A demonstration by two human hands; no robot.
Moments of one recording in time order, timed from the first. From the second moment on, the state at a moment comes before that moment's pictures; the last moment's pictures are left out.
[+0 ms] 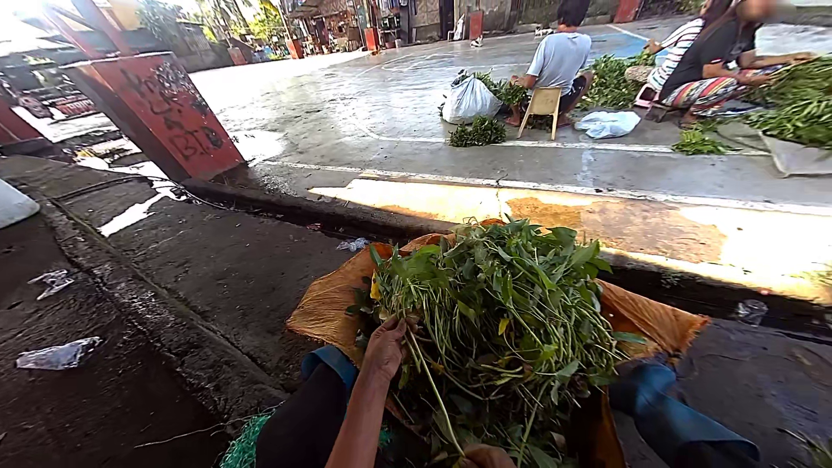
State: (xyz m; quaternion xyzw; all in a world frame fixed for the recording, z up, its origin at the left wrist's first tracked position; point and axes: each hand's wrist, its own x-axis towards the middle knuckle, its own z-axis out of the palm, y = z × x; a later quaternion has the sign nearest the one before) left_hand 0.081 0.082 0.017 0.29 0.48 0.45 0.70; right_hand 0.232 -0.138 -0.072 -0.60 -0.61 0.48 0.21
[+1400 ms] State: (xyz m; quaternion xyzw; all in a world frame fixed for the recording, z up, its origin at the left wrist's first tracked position) left_hand 0.147 0.004 0.012 0.37 0.40 0.39 0.74; right_hand 0.248 -0.062 -0.020 -0.66 -0.48 0.12 0.57
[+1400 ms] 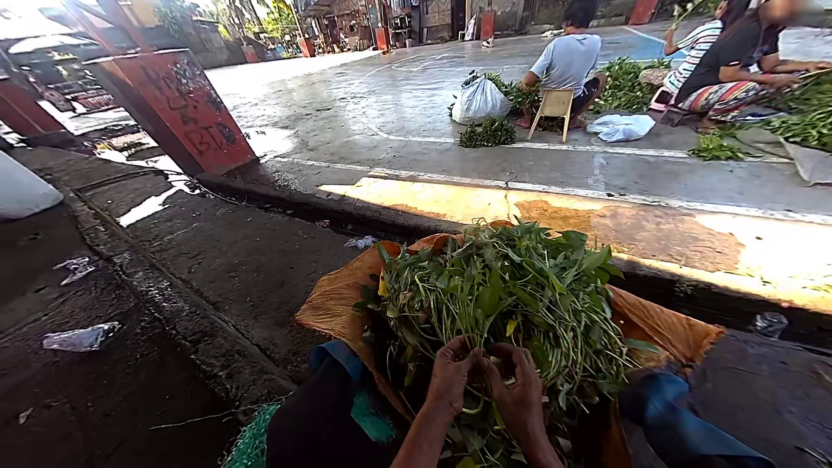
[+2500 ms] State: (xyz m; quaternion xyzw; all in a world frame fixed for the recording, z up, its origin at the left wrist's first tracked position) left_hand 0.116 0.049 0.012 0.30 0.50 0.40 0.71; right_hand 0.290 -0.028 0.010 -0.63 -0.66 0.37 0.16
